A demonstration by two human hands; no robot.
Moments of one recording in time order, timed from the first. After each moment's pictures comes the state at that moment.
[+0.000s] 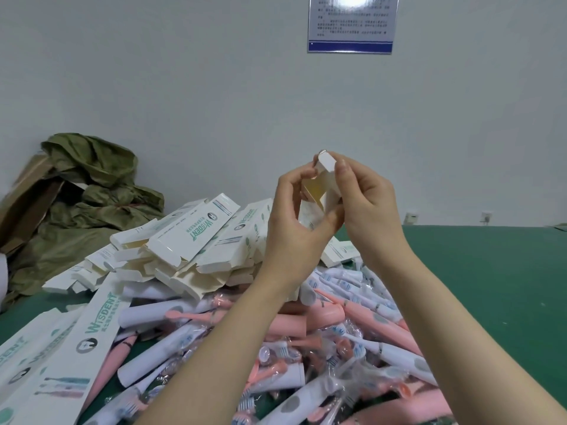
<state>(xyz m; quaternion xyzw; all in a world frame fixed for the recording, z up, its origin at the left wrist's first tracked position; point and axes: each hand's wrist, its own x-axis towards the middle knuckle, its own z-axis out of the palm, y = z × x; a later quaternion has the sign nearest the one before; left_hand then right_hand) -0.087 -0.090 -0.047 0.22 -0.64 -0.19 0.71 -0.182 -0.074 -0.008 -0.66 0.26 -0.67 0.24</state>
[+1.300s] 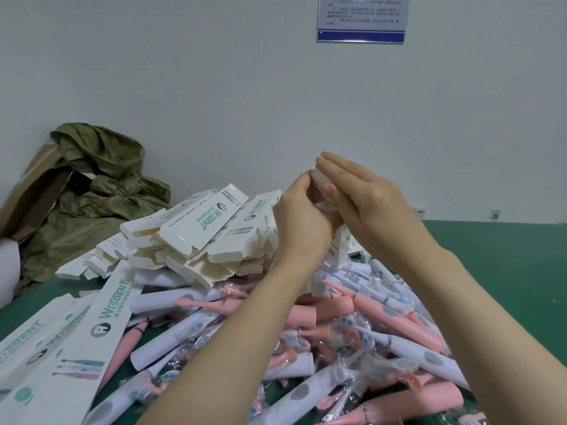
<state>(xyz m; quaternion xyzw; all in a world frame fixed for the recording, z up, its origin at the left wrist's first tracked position) -0.092 -0.090 -0.039 0.39 -0.59 -0.14 0.69 -0.195 -0.081 -0.016 -0.82 0.30 -0.46 -0.15</state>
